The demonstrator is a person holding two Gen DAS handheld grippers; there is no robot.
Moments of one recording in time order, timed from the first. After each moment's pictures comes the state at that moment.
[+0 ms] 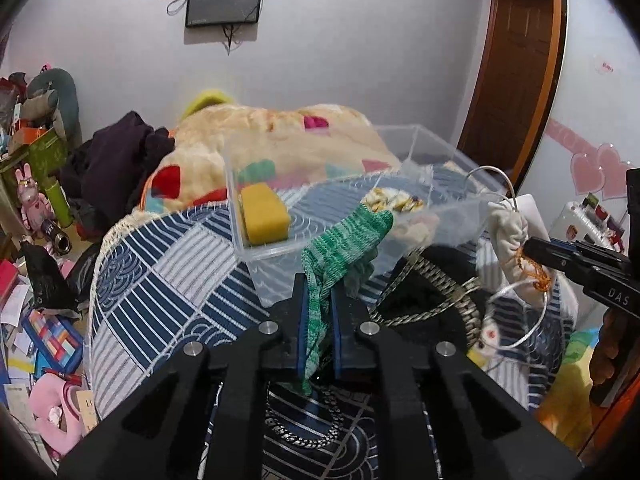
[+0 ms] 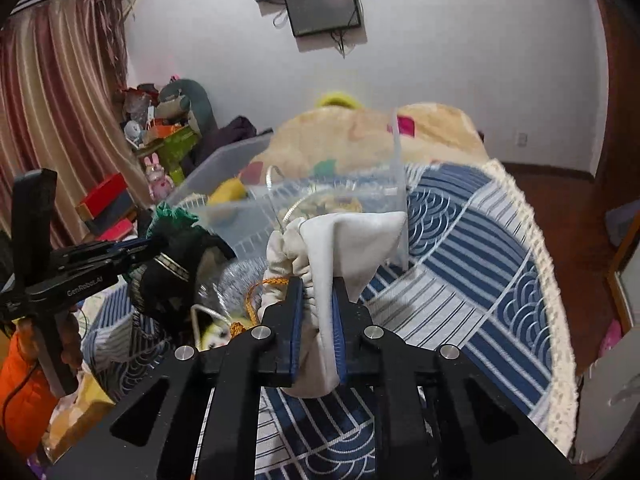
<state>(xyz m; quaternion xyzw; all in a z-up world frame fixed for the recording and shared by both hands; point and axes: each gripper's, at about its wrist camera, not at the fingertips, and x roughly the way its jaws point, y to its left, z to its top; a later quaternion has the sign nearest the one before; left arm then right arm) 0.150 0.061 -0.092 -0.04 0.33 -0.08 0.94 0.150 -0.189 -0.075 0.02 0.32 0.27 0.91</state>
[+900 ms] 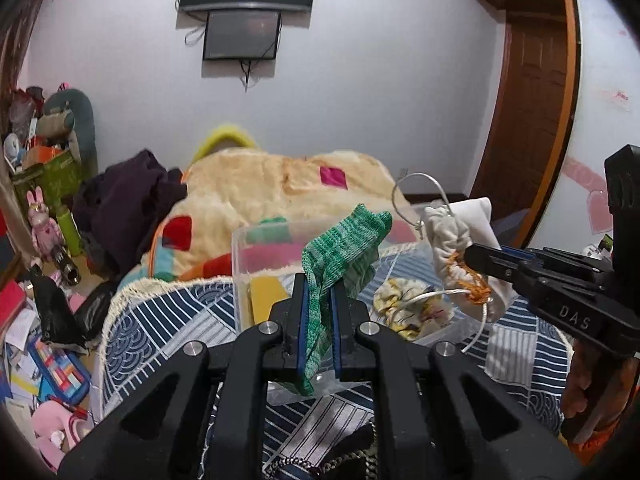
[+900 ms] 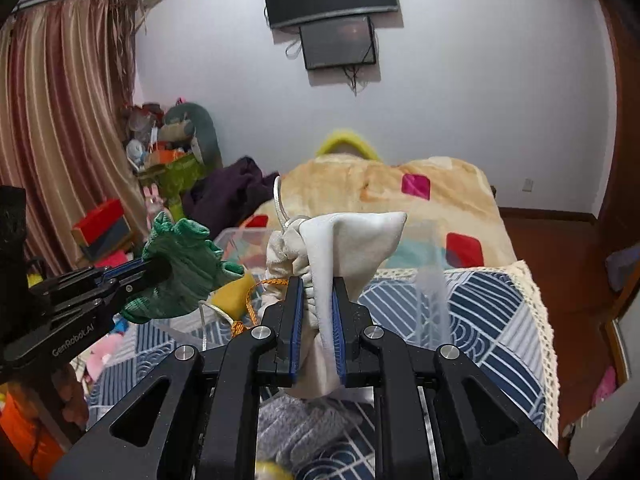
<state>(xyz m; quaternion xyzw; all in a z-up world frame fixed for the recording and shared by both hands) 0.204 0.061 -0.061 -0.05 0.28 -0.04 0.96 0.215 -0.121 -0.042 -0.01 0.29 0.27 0.92</state>
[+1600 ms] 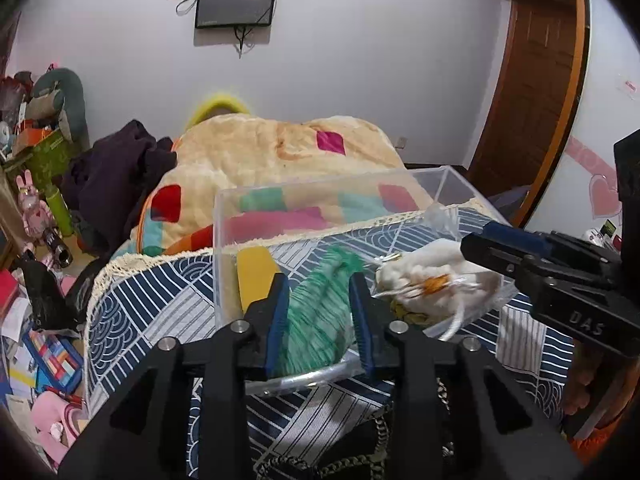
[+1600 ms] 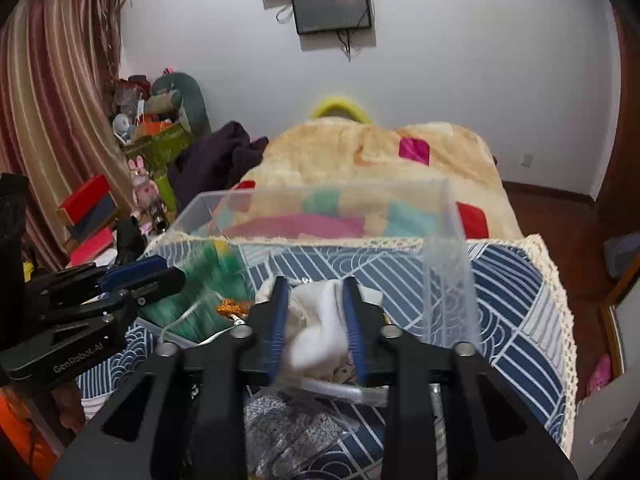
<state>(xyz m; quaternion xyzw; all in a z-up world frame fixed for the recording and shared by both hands) 0.221 0.053 -0.076 -0.05 0.33 -0.05 0.94 0.223 -0.125 -0.049 -0.02 0.32 0.25 0.91</state>
